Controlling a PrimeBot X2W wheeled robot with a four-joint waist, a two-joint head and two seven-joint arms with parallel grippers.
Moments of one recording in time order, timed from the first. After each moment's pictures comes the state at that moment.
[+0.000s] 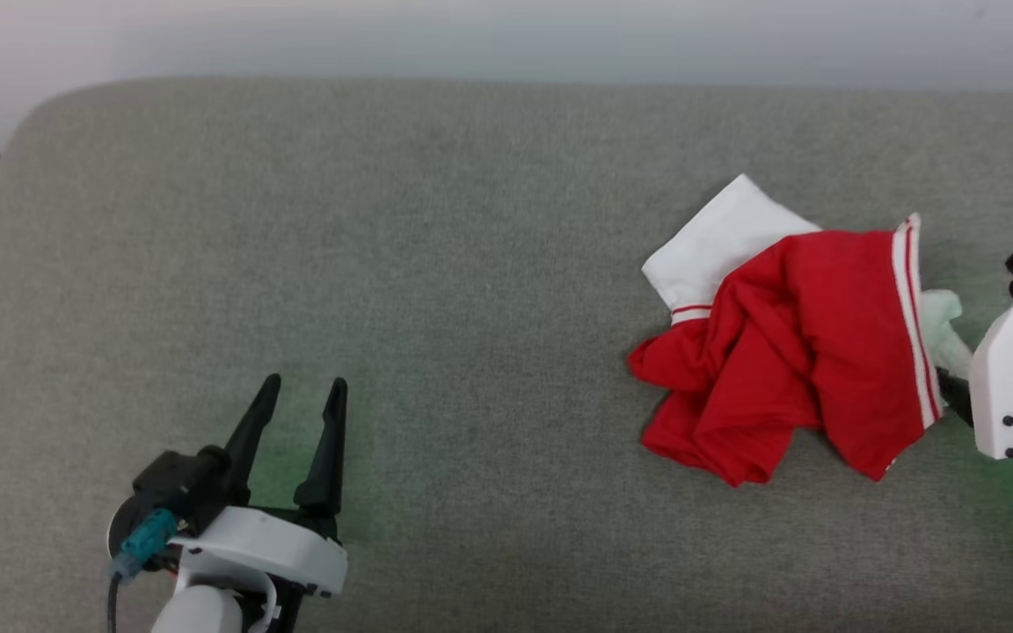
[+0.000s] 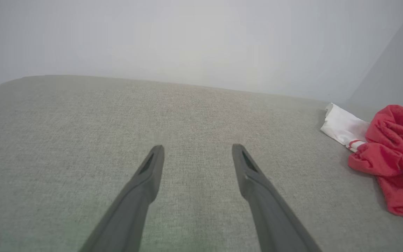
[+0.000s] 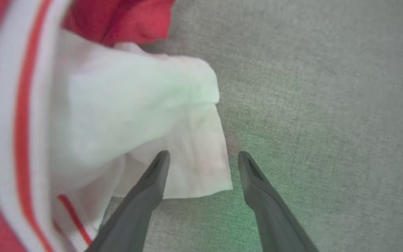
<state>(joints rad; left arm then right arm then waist) -0.19 0.20 -0.12 0.27 -0.36 -0.13 -0.26 -0.60 -0.53 0.29 0.47 0.54 0.13 0.73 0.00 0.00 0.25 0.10</state>
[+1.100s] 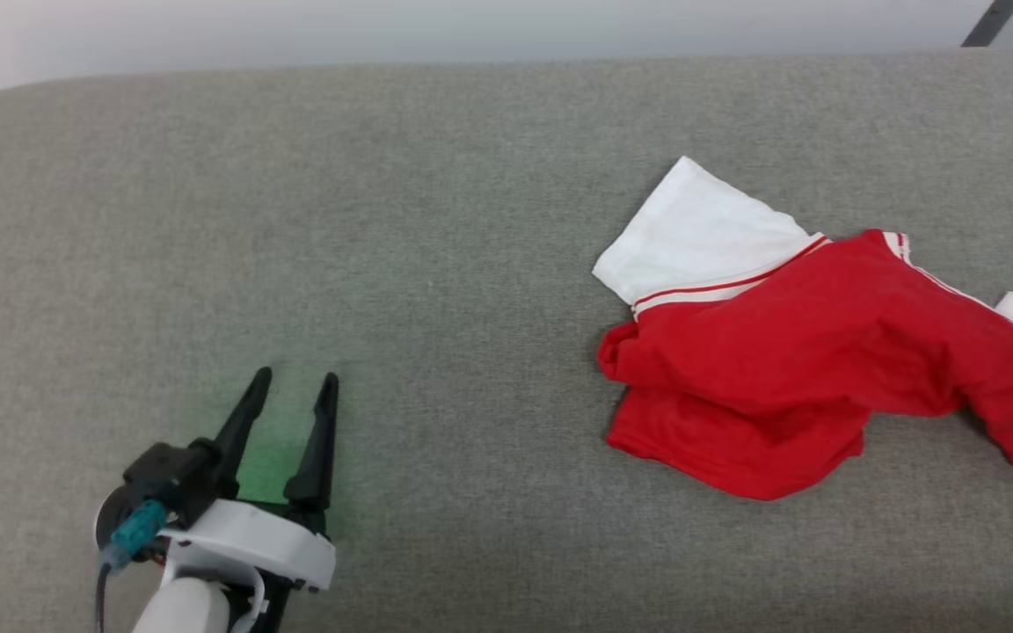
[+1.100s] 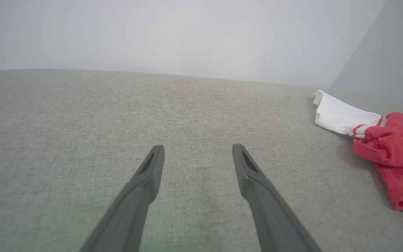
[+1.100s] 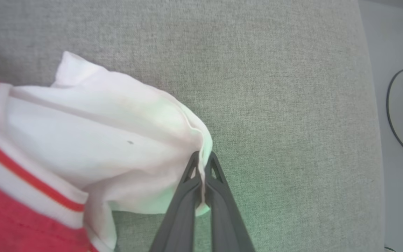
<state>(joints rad) -0.21 0.24 -0.14 0.27 -0.38 -0.13 -0.26 -0.55 -0.64 0.10 0.66 0.49 0.13 0.53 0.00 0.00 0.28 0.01</state>
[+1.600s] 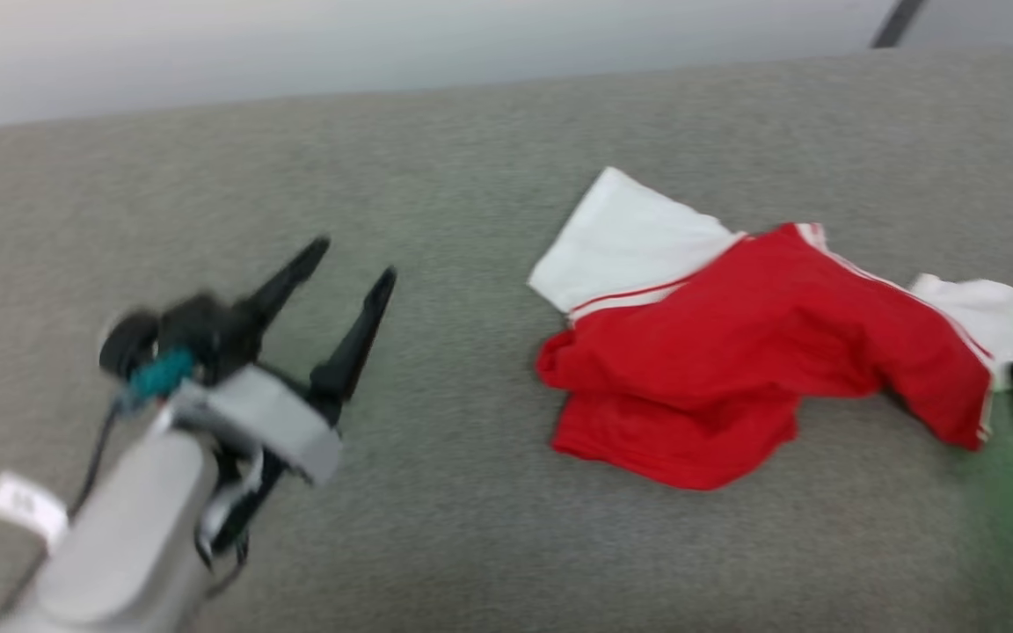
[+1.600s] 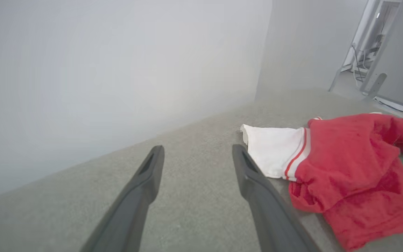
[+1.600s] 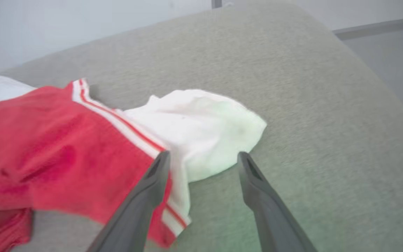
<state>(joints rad) -0.53 0.48 -0.49 0.26 -0.52 -0.13 -0.20 -0.30 -0.42 -0.09 0.39 0.57 0.13 0.20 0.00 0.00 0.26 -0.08</state>
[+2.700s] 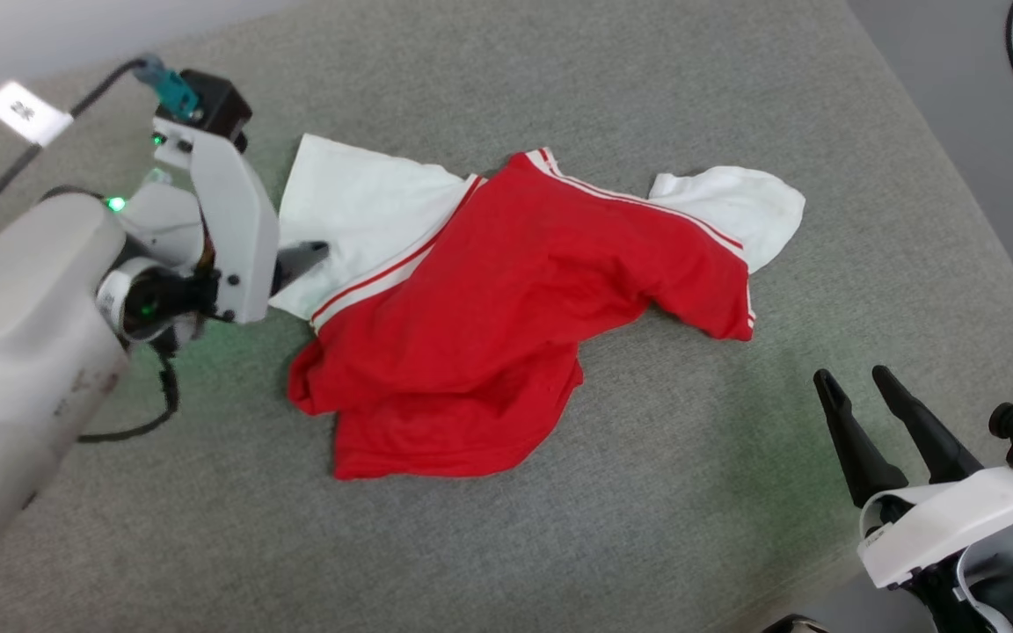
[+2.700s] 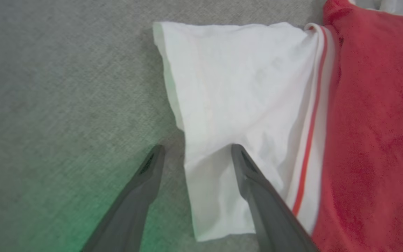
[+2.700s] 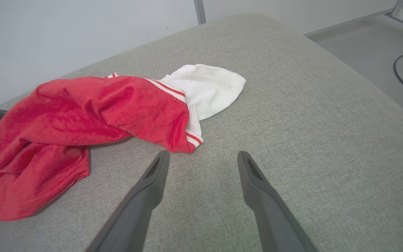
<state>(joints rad) -1.21 0.62 -1.16 0.66 -1.26 -0.13 0.57 -0.12 -0.21 0.08 -0.02 0.56 0.13 0.12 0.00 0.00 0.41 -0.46</state>
